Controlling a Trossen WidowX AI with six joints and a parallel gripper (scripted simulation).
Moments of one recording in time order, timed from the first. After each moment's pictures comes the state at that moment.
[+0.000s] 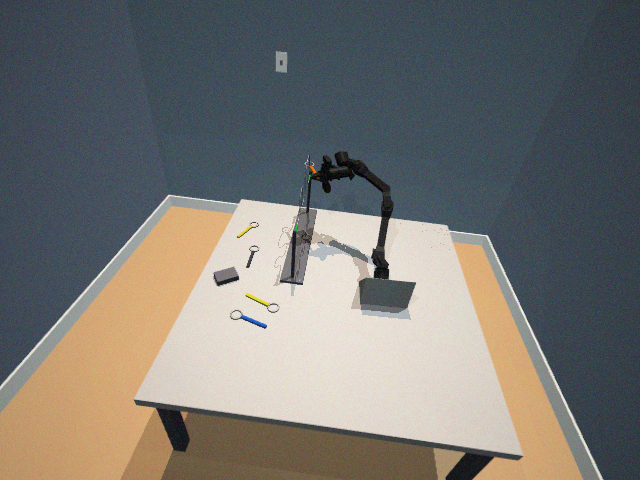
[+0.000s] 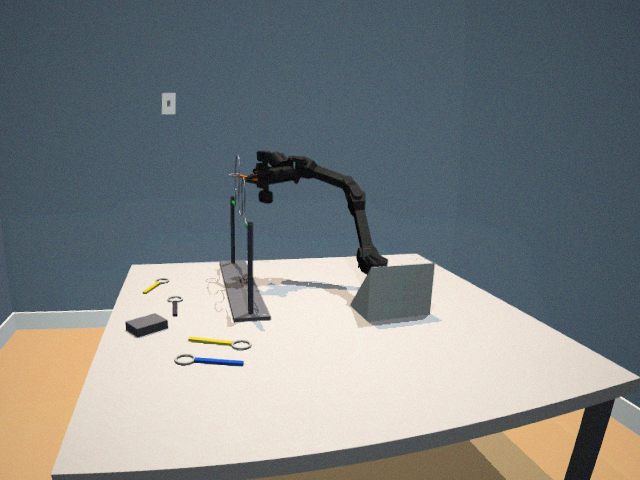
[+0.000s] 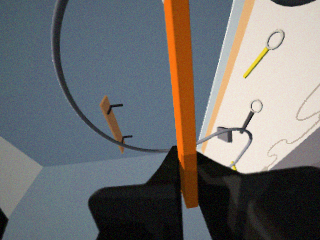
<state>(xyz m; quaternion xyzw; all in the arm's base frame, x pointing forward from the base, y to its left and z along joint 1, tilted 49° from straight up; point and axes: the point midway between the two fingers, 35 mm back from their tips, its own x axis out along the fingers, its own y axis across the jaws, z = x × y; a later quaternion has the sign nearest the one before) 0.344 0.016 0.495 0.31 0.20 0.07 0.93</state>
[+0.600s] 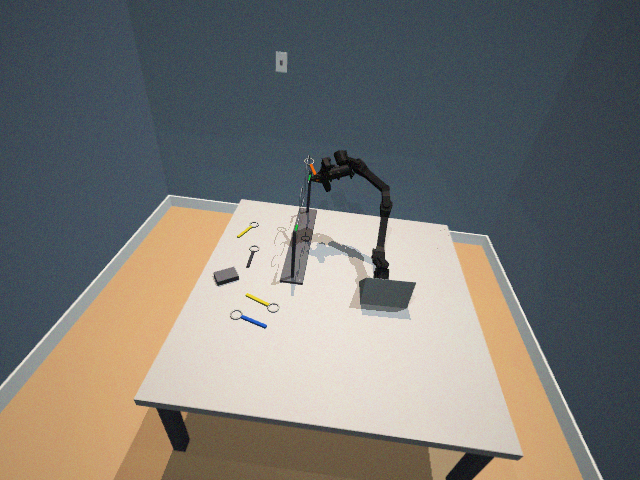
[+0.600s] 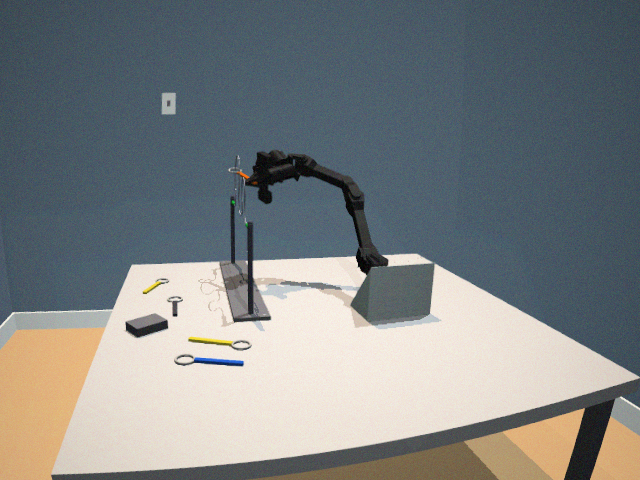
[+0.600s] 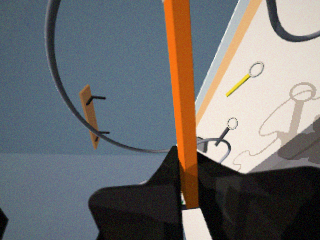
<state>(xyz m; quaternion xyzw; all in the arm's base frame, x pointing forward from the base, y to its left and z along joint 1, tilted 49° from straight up) 0.346 0.010 0.489 0.20 0.20 0.04 0.96</state>
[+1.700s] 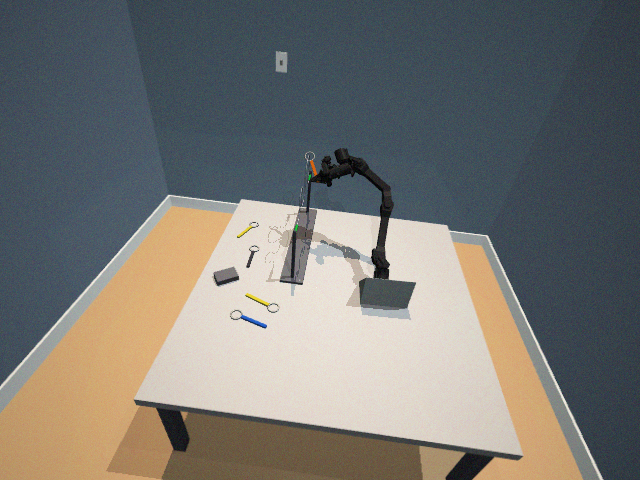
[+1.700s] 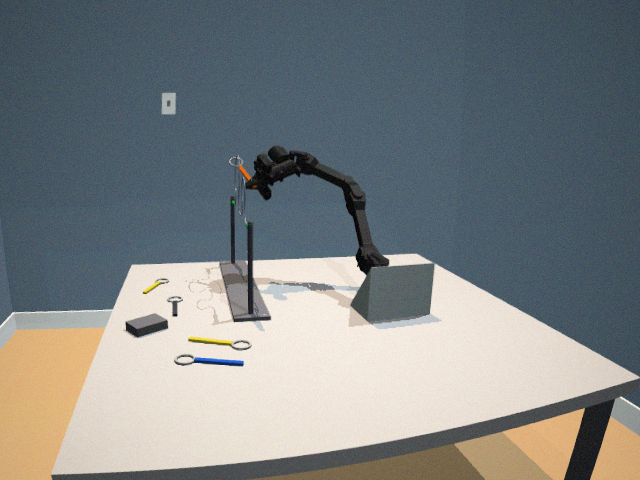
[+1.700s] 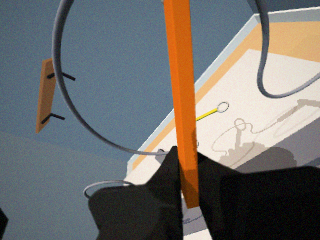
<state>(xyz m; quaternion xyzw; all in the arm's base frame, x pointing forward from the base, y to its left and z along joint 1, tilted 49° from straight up) 0.347 -0.004 0.490 0.00 0.19 -0.03 0.98</state>
